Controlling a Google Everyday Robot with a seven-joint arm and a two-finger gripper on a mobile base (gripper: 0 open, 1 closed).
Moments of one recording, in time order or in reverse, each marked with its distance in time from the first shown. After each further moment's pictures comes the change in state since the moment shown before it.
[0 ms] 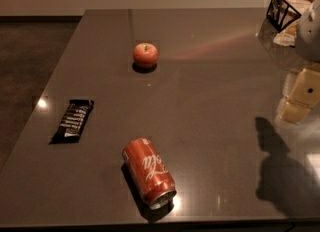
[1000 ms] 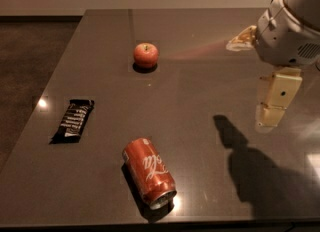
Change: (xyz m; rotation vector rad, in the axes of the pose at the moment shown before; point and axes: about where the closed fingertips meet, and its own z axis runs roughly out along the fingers) arm -0.055 0.019 0.020 -0.123 -0.106 -0.302
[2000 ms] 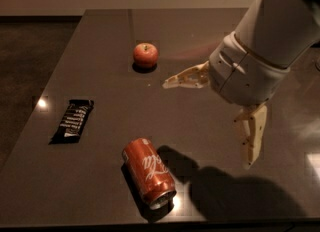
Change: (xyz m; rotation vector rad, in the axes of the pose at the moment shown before) arm -0.079 0.067 0.033 -0.143 -0.185 -0.625
